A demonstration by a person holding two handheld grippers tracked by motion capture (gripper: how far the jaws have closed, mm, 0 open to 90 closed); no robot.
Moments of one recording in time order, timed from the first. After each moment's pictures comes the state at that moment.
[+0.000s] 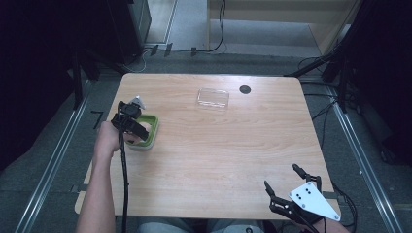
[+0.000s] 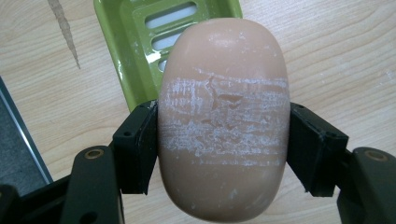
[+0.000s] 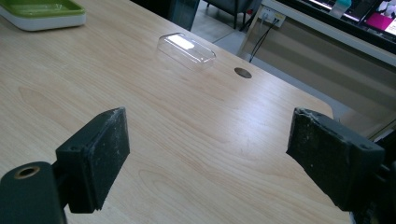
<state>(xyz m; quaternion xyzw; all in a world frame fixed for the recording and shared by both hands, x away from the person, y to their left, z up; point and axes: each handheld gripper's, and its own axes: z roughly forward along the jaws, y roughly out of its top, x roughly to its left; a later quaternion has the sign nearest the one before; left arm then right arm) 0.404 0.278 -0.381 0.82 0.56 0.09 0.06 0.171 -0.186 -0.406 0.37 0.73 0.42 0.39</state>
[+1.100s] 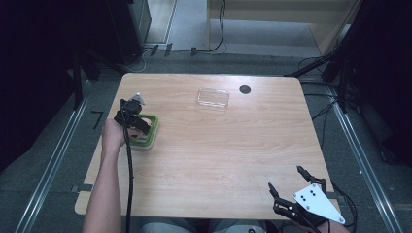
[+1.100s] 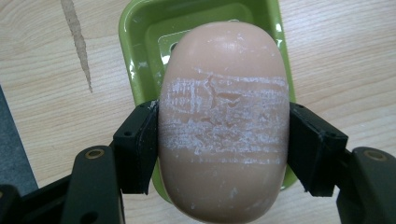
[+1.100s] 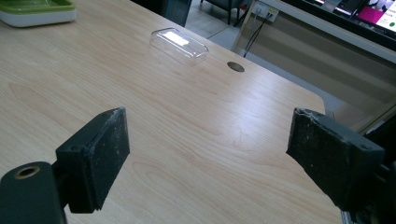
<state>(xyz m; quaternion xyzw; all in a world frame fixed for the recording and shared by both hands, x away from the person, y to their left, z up) 0.431 0.285 -0.406 0.80 0.59 0.11 0.07 0.167 -0.193 -0.406 0.39 0.73 0.42 0.39</state>
